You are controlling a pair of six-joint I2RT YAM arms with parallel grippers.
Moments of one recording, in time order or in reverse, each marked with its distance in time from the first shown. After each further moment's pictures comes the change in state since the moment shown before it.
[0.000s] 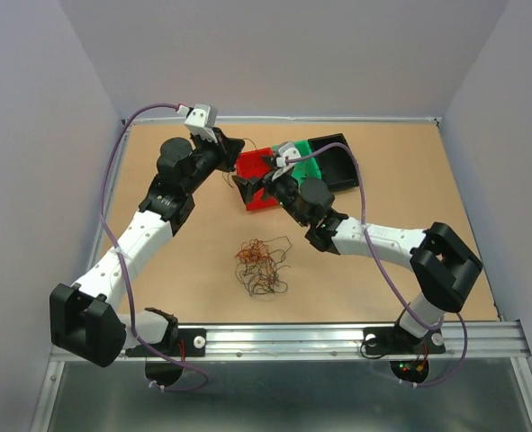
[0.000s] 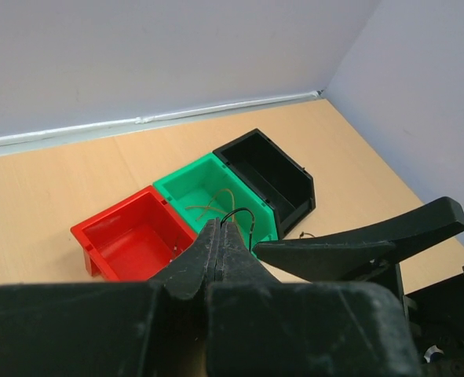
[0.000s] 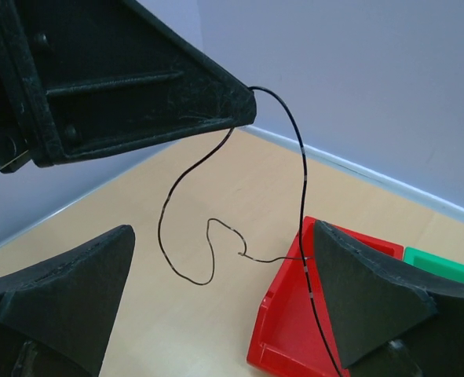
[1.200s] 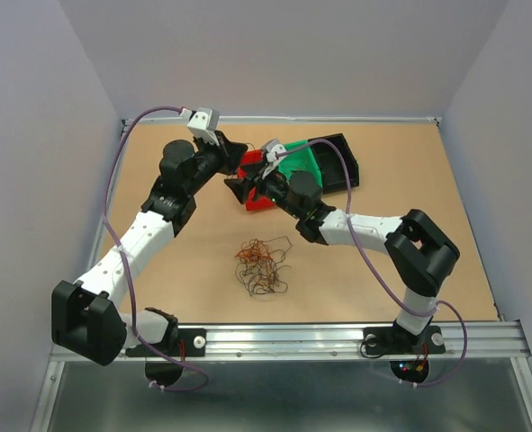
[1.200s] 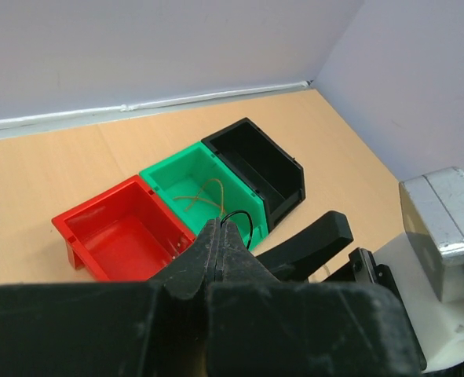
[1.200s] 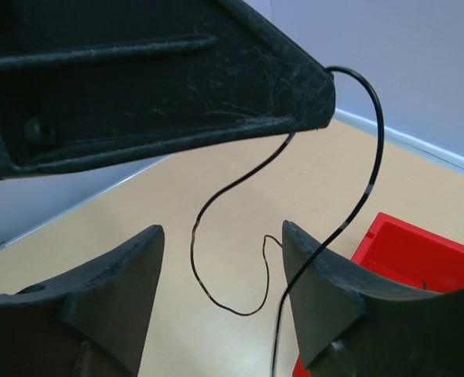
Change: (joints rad) left arm -0.006 0.010 -0.022 0.018 0.030 -0.029; right arm -0.048 0.155 0.084 0.033 -0.233 0.124
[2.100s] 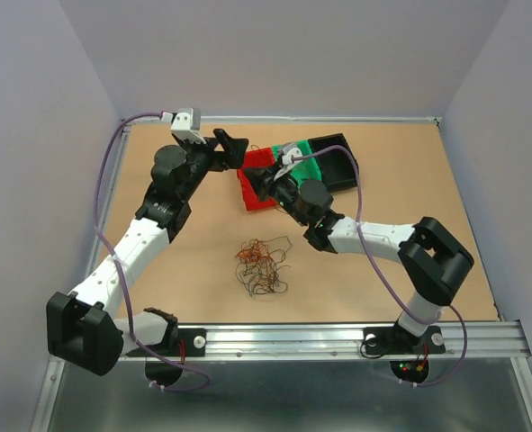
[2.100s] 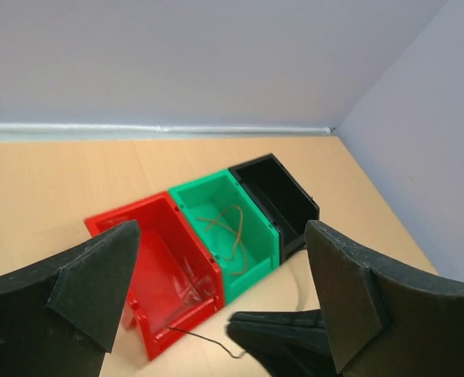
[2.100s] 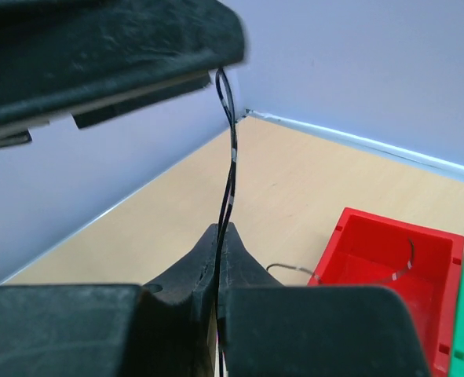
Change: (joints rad) left arm 0.015 -0.042 -0.046 0.044 -0.148 -0.092; right arm 0.023 -0.068 -0.085 0.069 0.164 0.027
